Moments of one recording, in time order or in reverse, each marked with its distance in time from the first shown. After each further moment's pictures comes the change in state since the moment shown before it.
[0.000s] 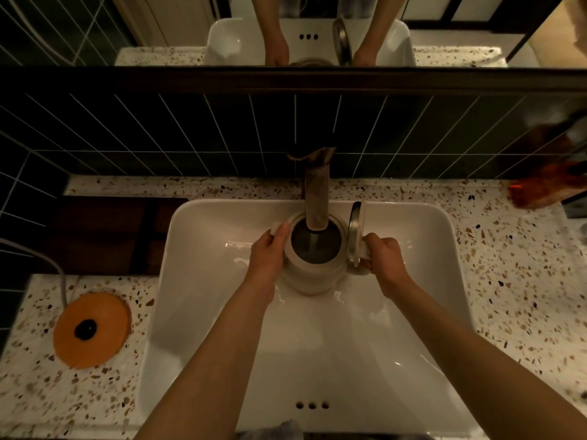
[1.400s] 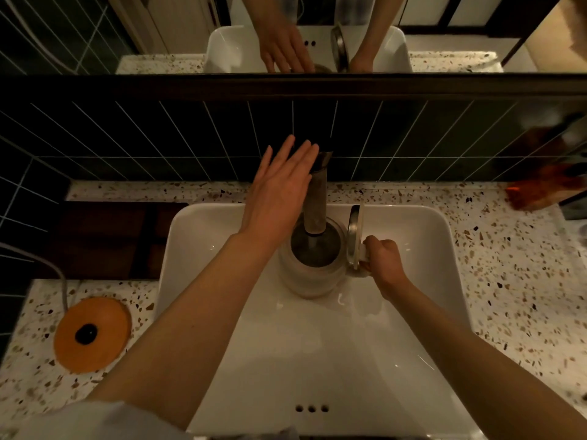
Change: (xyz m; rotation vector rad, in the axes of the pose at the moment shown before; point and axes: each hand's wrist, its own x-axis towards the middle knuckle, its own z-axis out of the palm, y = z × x) left_hand 0.013 0.092 0.014 1.164 0.146 1.211; right_hand 0.002 -0.001 0.000 -0.059 0.048 0.023
